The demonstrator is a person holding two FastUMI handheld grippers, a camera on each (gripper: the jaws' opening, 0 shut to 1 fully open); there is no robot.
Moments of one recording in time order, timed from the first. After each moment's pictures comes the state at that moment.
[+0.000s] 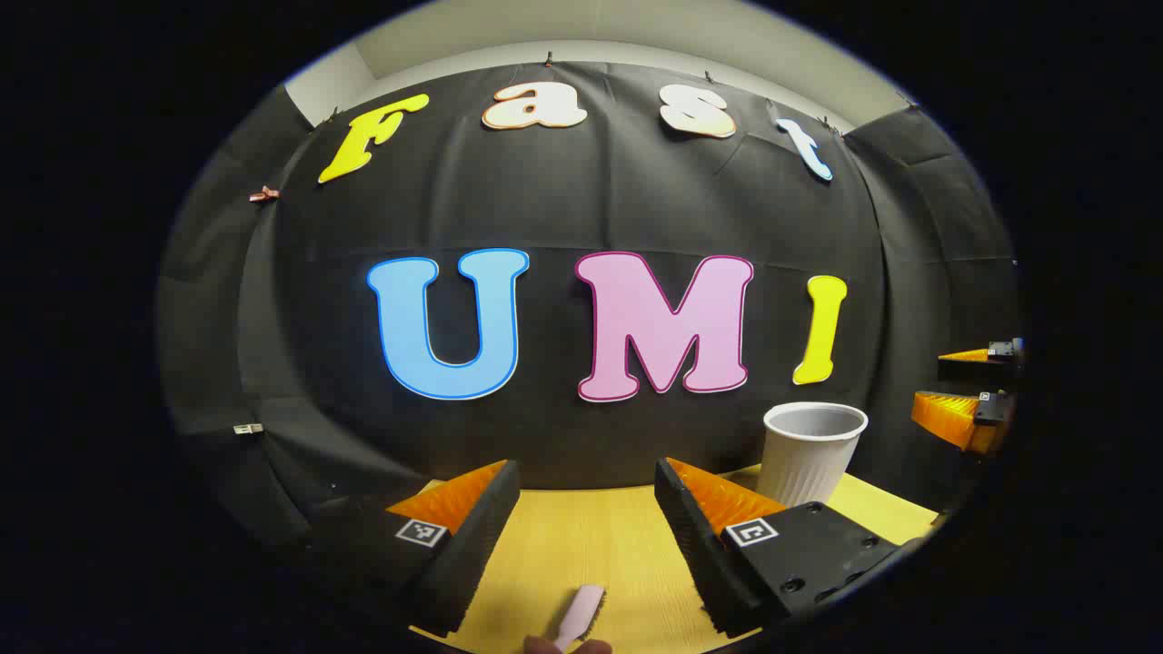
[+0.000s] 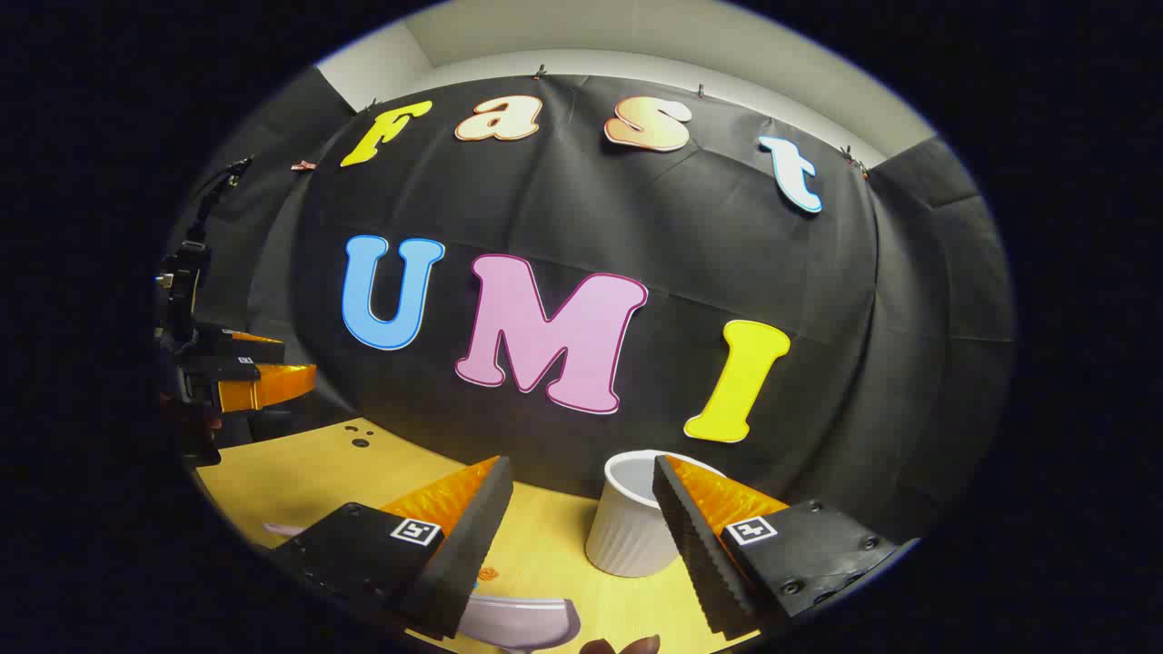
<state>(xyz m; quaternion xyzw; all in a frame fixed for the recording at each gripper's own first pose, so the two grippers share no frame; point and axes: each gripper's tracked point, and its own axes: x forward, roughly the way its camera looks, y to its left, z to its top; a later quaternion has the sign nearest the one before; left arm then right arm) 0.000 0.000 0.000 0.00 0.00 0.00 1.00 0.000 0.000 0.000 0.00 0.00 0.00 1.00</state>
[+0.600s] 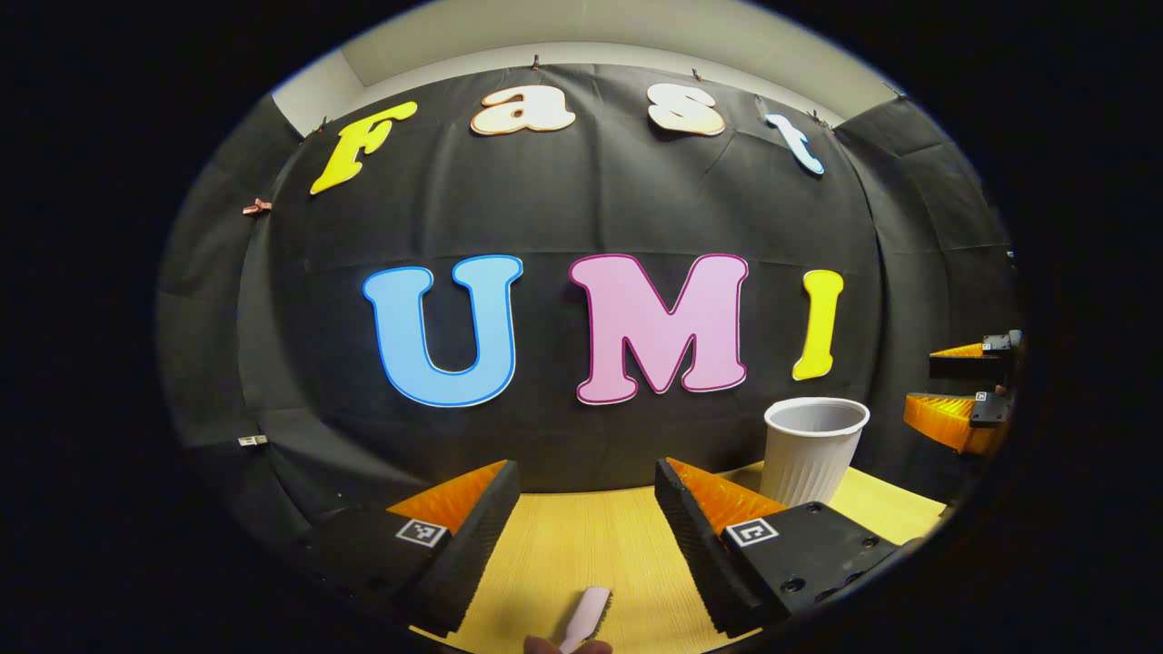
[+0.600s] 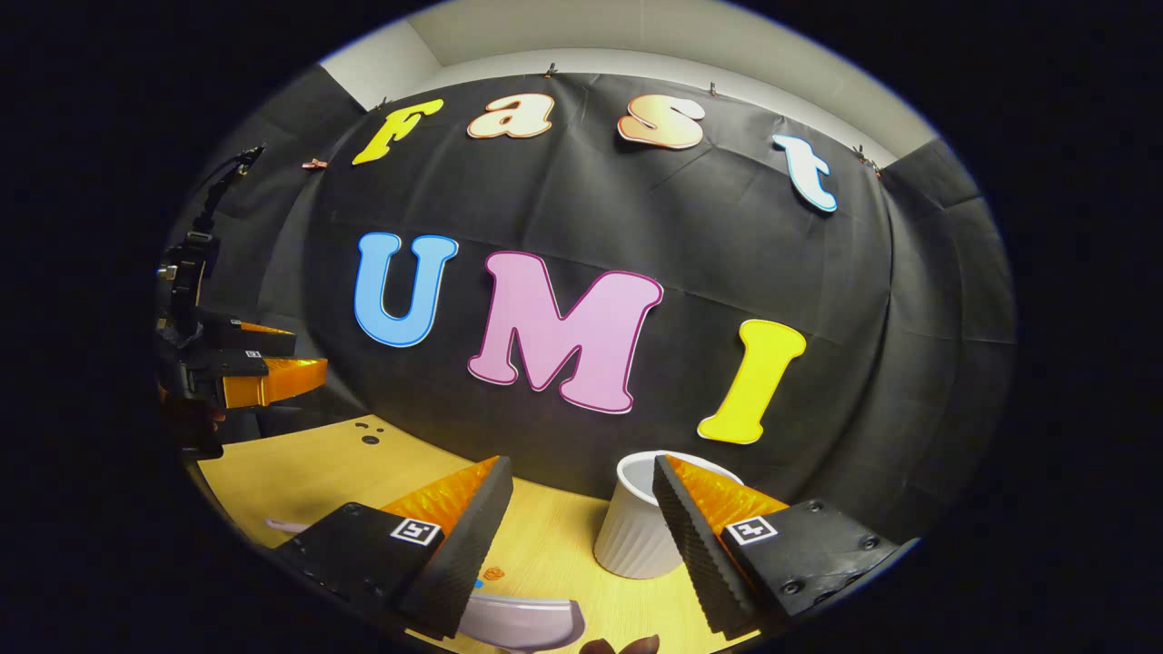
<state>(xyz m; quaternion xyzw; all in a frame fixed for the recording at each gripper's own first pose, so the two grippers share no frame) 0.000 -0.007 0.003 0.02 0.00 -0.01 1.00 0.005 0.010 -0.001 -0.01 0.00 0.02 1.00</state>
